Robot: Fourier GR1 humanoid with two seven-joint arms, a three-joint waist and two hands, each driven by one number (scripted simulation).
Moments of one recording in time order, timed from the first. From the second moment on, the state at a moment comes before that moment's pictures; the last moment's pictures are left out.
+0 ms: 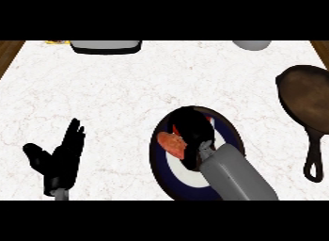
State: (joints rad) left arm 0.06 0.08 -0.02 -1.44 0.21 0.21 0.10; right arm -0.50 -0.03 0.49 -1.19 0.89 0.33 0.35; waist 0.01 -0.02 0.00
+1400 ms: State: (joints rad) left arm 0.05 0.08 -0.01 -1.47 0.20 0.22 0.13; right arm -0.79 -0.11 0.13 -1.19 1.33 -0.13 1.01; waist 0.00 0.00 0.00
